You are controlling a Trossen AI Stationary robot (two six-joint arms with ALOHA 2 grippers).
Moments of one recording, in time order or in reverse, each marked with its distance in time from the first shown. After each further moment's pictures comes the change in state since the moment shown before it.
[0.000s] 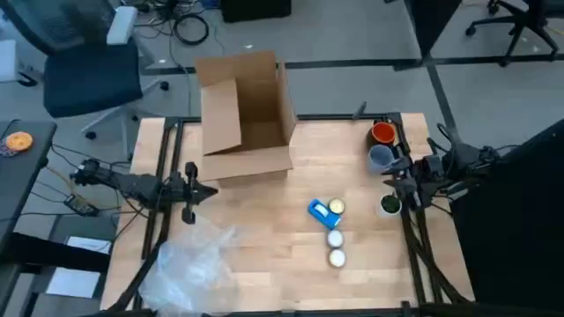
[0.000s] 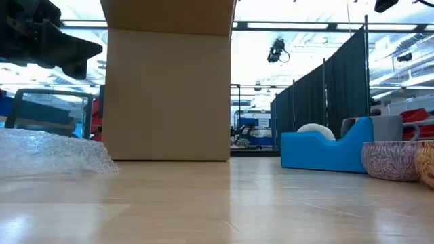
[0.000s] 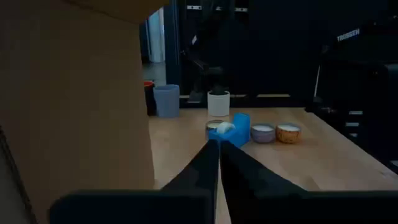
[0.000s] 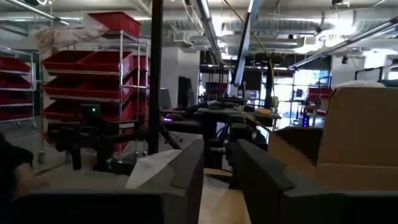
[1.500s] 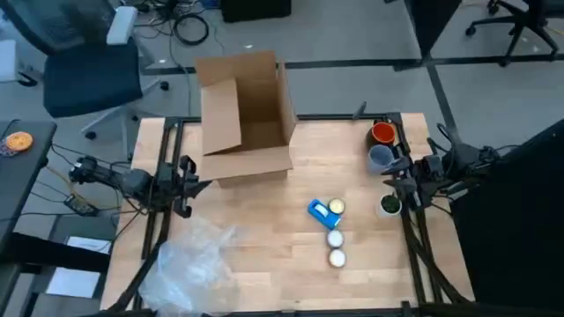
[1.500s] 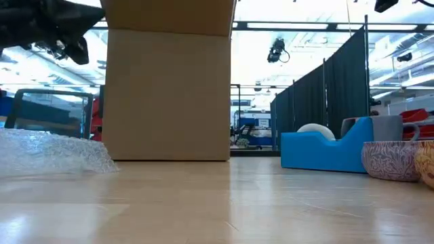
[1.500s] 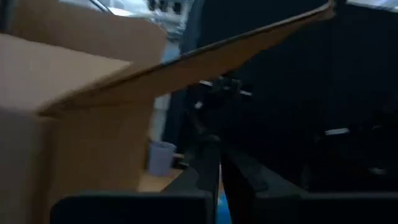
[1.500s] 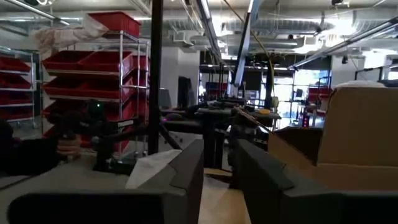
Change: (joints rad) left arm 0.000 0.132 0.031 0.374 0.005 -0.131; right arm 0.000 0.000 0.000 0.000 0.000 0.000
